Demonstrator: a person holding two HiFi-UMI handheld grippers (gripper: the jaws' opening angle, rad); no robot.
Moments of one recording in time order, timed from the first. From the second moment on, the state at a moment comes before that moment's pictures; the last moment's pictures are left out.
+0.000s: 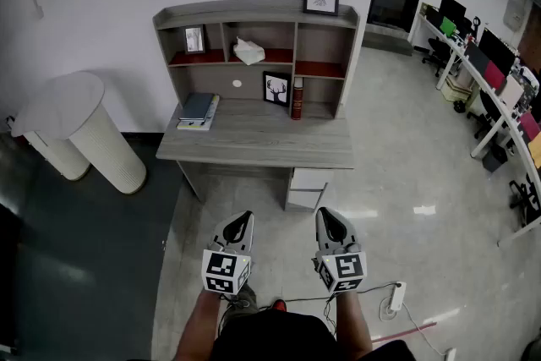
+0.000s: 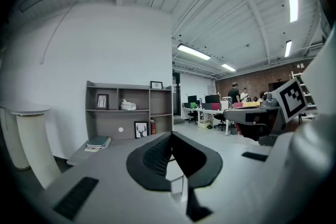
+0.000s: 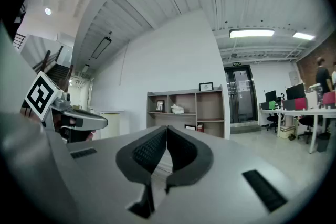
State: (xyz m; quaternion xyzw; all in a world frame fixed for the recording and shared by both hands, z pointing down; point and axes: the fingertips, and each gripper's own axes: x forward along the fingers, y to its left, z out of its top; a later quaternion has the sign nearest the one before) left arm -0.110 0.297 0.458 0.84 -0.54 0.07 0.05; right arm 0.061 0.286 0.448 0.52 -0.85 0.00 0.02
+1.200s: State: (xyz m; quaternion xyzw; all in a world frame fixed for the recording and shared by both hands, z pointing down) left arm -0.107 0.163 0.454 0.85 -0.52 0.08 0.05; right arm 0.053 0.167 0.452 0.53 -0.85 0.01 0.02
